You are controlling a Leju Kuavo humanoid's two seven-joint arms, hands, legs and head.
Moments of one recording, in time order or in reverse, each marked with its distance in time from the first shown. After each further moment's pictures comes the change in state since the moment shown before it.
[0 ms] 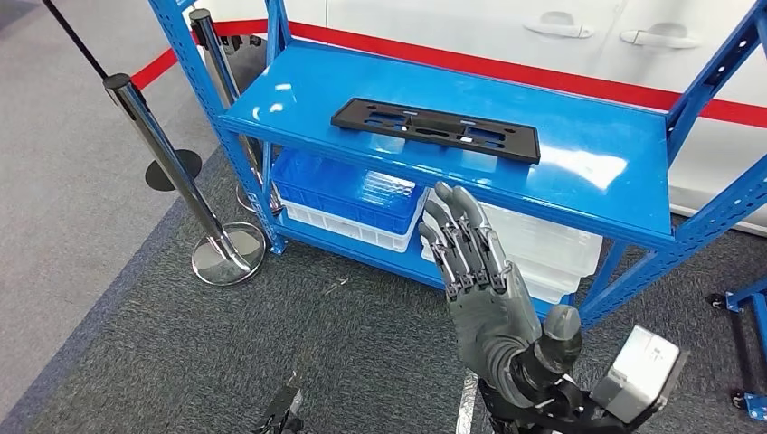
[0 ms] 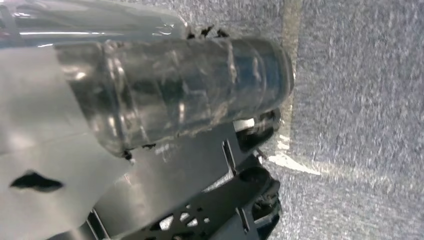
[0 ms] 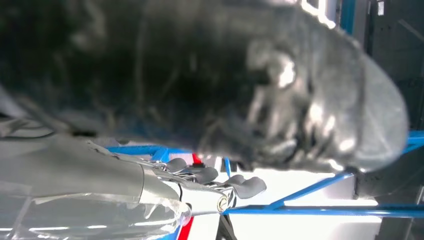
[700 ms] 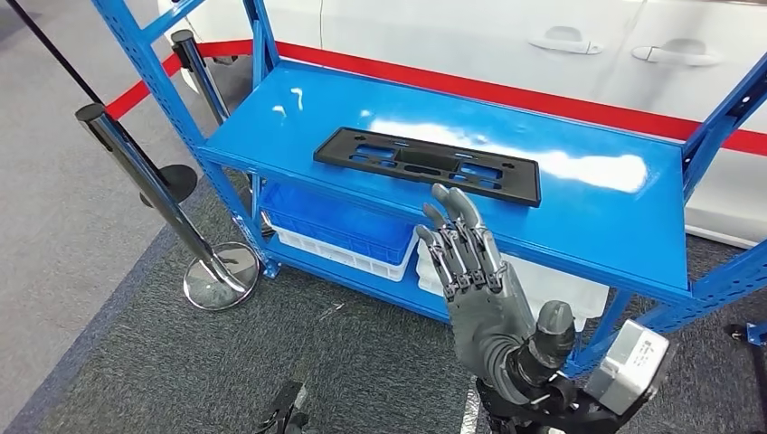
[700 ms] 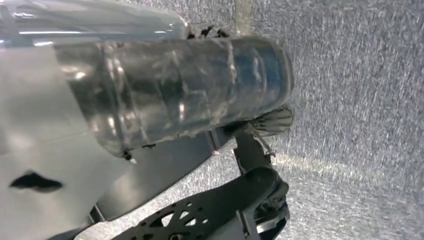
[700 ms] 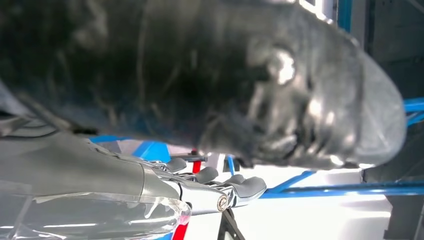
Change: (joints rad) left arm -0.008 0.001 -0.006 0.000 0.011 -0.005 -0.012; right arm -0.007 0.006 0.005 0.024 -0.022 -0.002 0.000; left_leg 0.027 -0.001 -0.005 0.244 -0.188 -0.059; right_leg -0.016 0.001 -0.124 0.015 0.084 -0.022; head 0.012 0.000
